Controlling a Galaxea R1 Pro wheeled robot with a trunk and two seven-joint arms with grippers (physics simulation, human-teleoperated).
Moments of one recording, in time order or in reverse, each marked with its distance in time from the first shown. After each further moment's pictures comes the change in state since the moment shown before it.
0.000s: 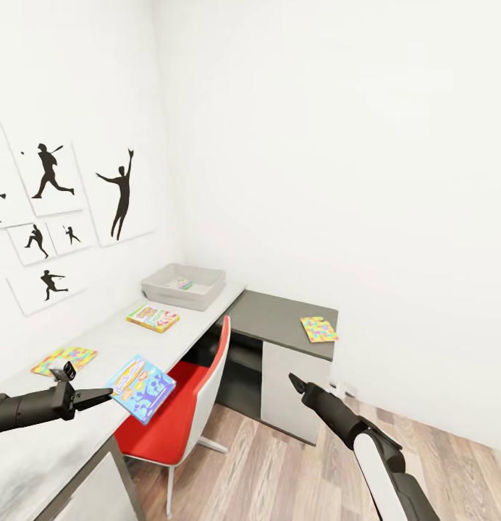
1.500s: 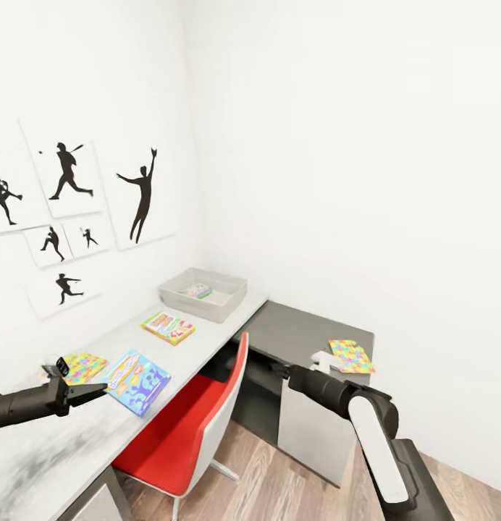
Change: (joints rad) left arm -0.003 0.016 0.024 -0.002 0.015 0.016 0.000; right arm -0.093 0.009 0.091 -0.231 -0.040 0.418 -0.232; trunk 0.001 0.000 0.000
